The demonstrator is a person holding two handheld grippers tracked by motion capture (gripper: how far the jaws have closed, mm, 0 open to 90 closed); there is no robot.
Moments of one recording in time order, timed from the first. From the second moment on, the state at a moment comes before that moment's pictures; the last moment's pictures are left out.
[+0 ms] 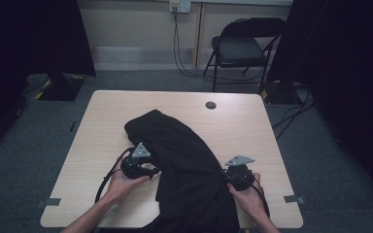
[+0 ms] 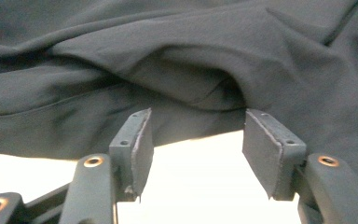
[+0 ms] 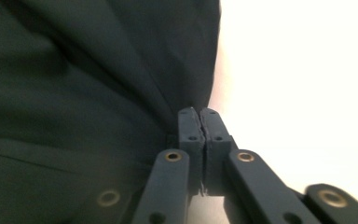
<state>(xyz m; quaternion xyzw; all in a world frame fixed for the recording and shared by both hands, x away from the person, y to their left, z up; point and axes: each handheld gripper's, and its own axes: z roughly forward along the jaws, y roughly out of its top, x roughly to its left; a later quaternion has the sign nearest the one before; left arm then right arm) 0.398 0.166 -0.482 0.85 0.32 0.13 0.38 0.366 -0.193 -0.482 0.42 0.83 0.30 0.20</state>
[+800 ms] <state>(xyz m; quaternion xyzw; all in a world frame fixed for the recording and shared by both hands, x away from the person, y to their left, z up) 0.384 0.155 -0.491 0.88 0.29 0.11 0.35 0.345 -0.115 -0.491 0.30 0.88 0.35 0.13</state>
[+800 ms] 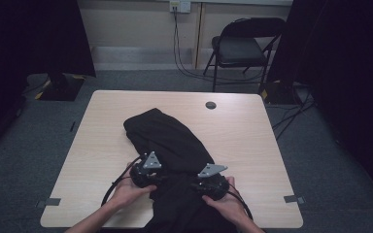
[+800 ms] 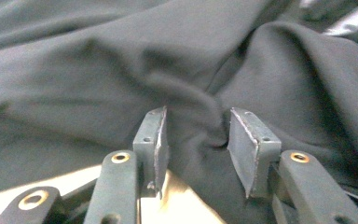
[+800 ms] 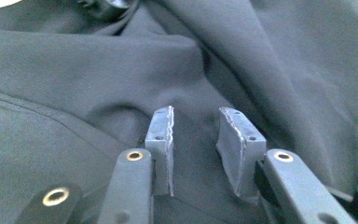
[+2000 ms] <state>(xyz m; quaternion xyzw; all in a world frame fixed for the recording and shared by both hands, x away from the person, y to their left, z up) 0.385 0.208 -0.491 0.86 0.35 0.13 0.34 0.301 -0.095 -0.488 0.28 0.89 0.33 0.15</state>
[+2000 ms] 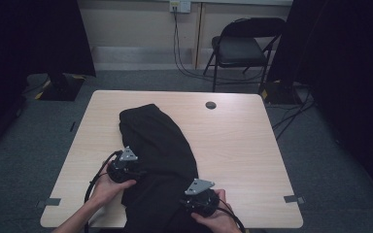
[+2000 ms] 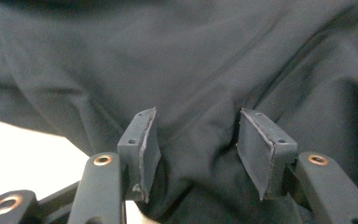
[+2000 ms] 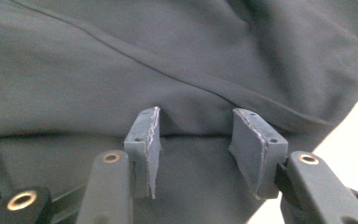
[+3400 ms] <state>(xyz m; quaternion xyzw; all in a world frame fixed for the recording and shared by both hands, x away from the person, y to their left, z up) 0.371 0.195 -0.493 0.87 0.33 0.13 0.35 0.349 -0.119 -0.491 0.28 0.89 0.34 0.14</state>
